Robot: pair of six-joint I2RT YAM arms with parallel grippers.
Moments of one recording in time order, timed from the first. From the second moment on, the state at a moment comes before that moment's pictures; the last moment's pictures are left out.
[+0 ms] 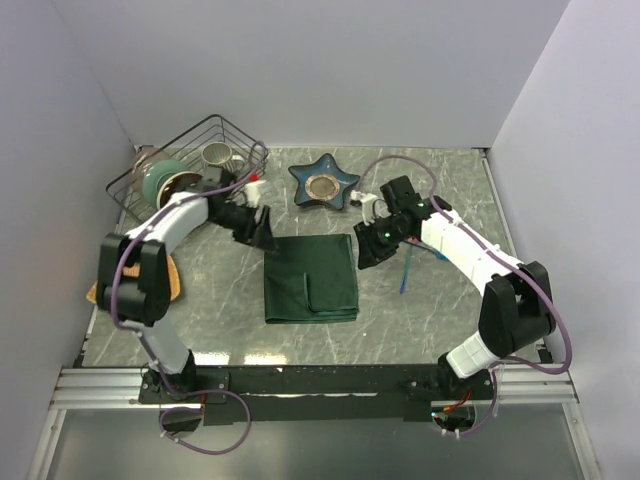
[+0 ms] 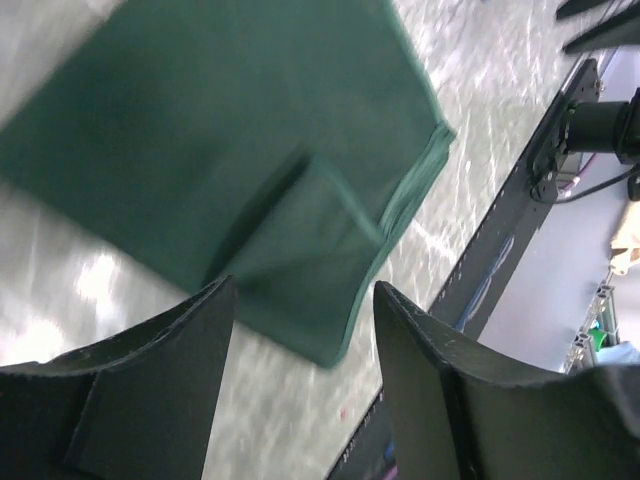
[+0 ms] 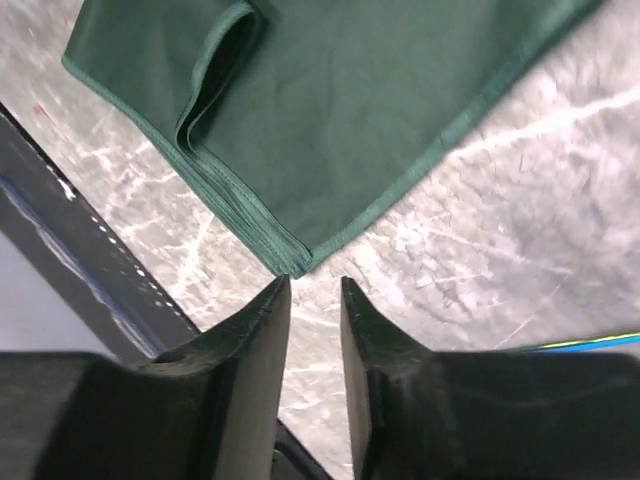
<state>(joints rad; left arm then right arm) -0.17 1.71 1.26 -0.78 0.84 0.19 0.42 1.53 1.20 -0.81 -0.49 -0.16</state>
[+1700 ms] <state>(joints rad) -0.58 1.29 0.90 -0.70 0.42 0.67 0.37 1.58 1.02 -0.76 -0.62 0.02</state>
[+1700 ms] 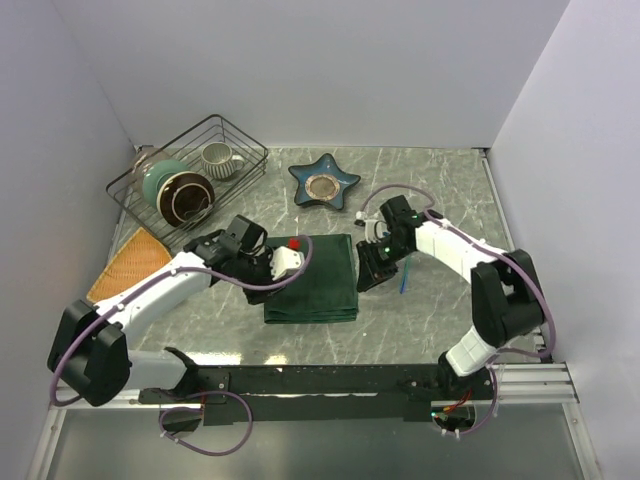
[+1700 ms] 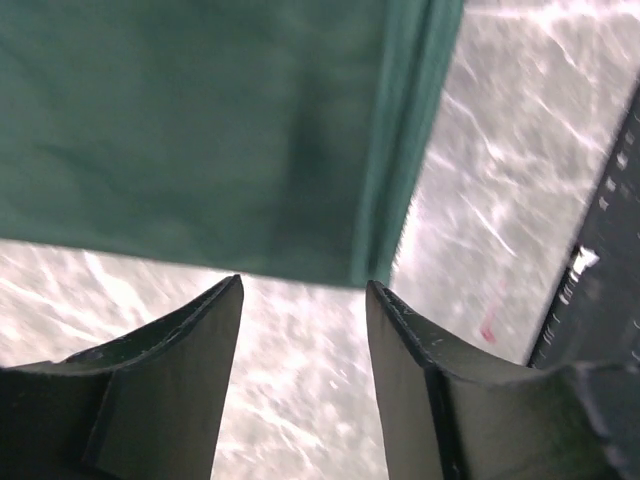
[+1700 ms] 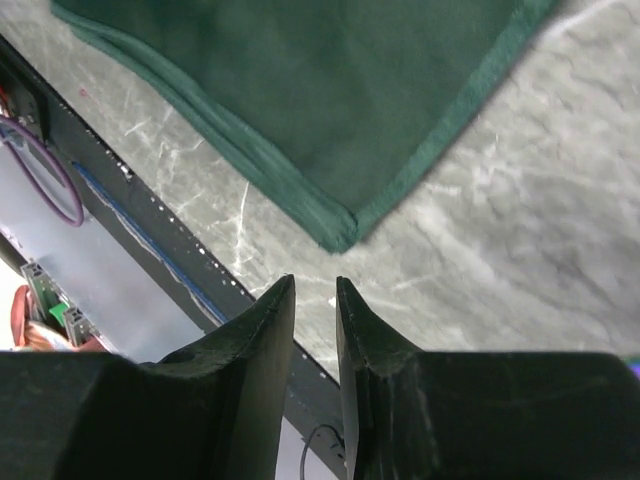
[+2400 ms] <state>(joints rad) -0.77 1.38 0.77 -0.51 0.23 0.68 0.41 1.84 1.09 -0.74 -0.65 0.07</state>
